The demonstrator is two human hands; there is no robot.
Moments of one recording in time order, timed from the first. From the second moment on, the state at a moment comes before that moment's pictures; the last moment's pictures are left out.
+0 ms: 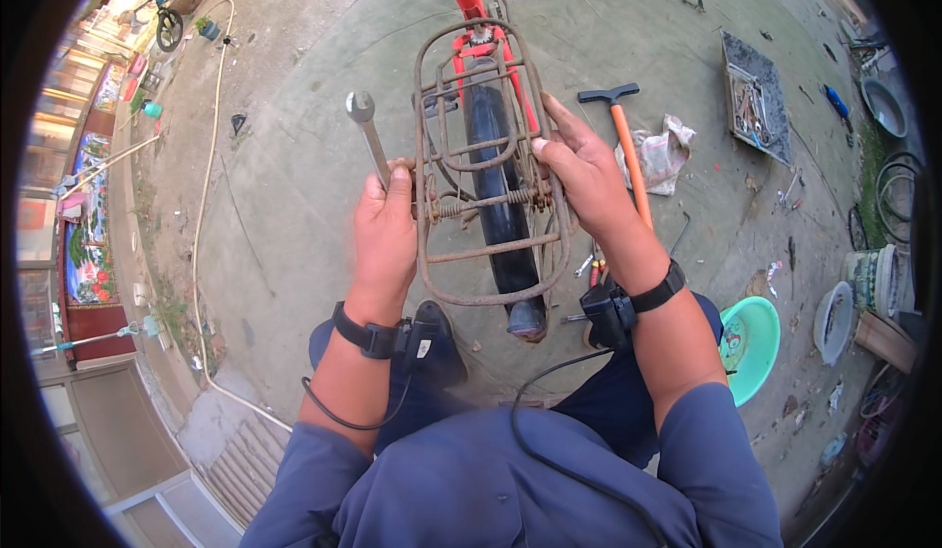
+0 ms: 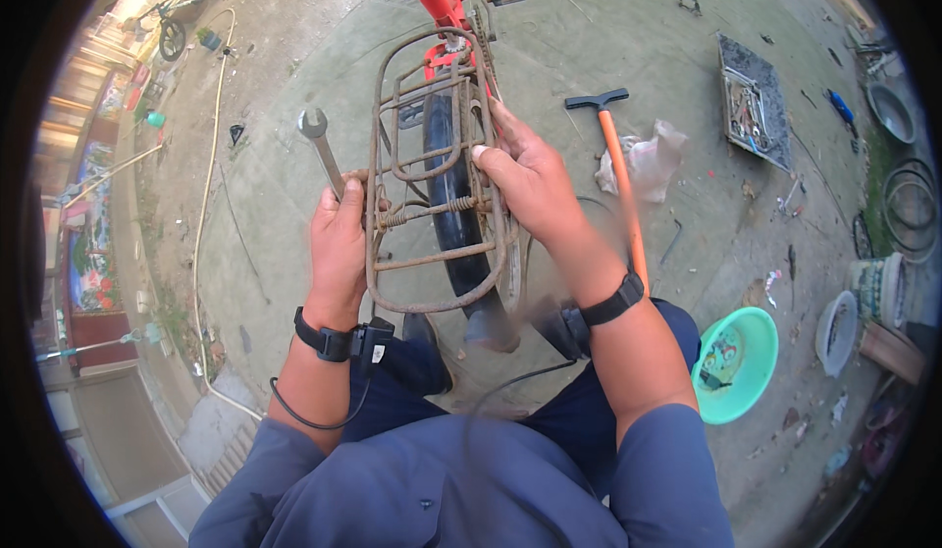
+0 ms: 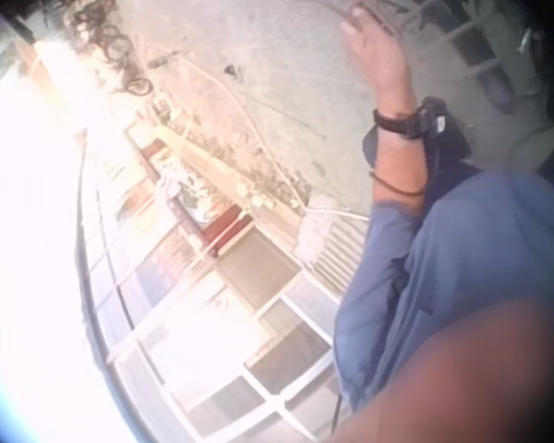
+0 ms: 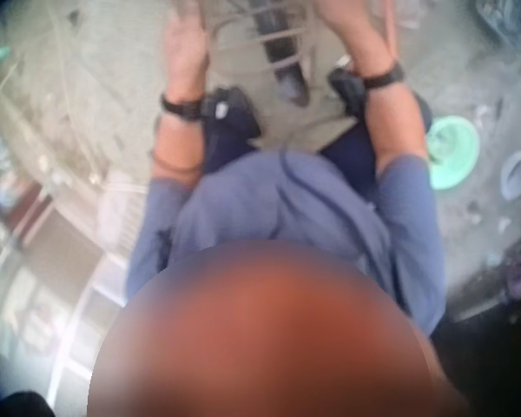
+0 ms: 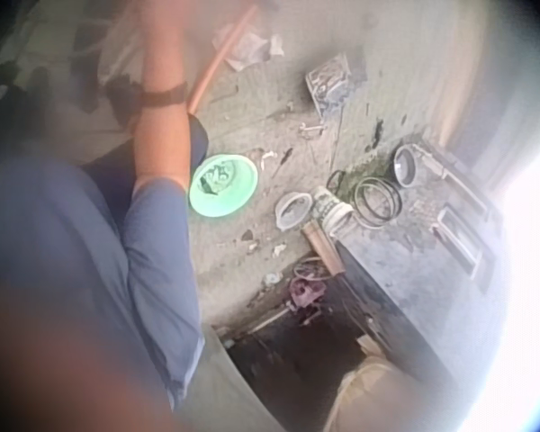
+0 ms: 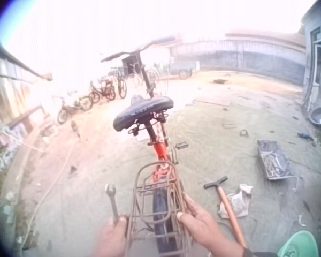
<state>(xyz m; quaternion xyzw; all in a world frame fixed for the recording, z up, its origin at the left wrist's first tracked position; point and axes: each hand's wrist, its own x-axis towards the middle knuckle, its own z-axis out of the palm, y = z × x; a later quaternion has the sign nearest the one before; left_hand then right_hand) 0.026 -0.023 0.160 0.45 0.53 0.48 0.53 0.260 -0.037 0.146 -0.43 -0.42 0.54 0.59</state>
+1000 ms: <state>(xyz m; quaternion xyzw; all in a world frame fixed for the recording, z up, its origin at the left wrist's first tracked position) 0.020 -0.029 0.143 0.41 0.52 0.50 0.56 0.249 -0.047 0.142 -0.42 -0.44 0.53 0.59</state>
